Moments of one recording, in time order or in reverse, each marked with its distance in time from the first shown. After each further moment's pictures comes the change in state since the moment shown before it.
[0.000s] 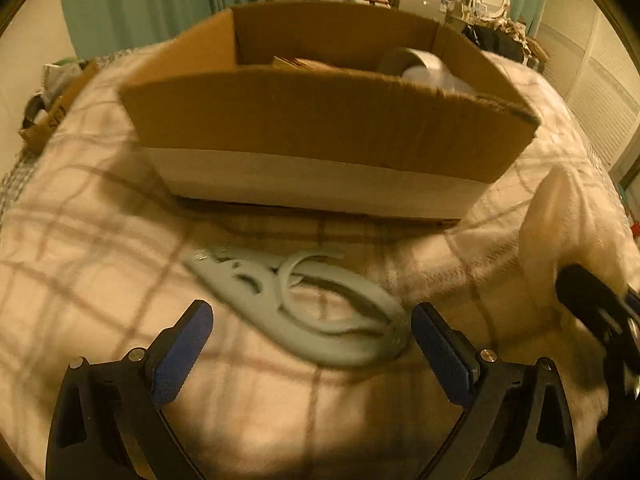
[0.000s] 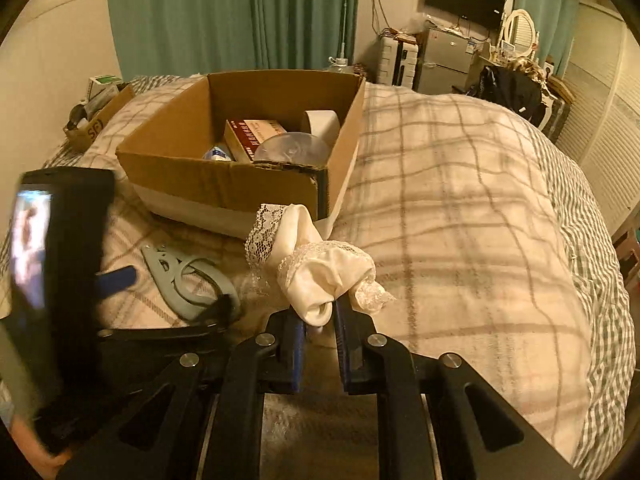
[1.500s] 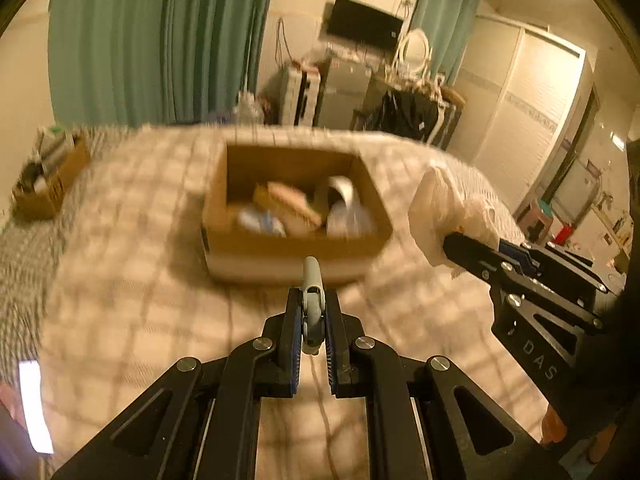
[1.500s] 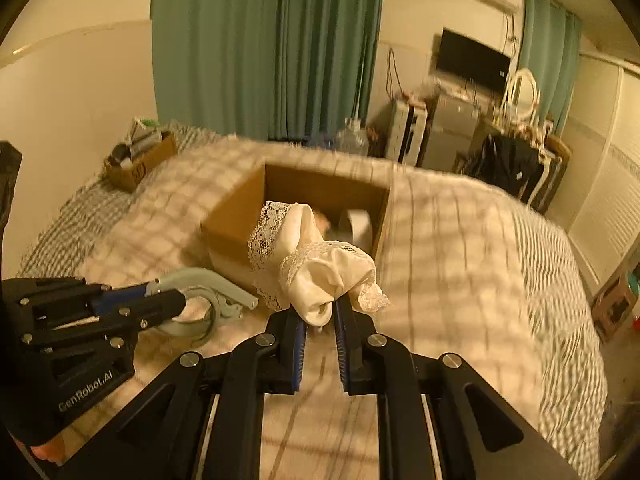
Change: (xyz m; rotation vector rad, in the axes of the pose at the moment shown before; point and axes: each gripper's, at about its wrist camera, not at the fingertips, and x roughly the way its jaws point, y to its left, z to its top) left arm -0.173 0.062 0.012 0.089 -0.265 -0.267; right arm -0.115 0.055 0.034 -0.083 -0.228 -0.004
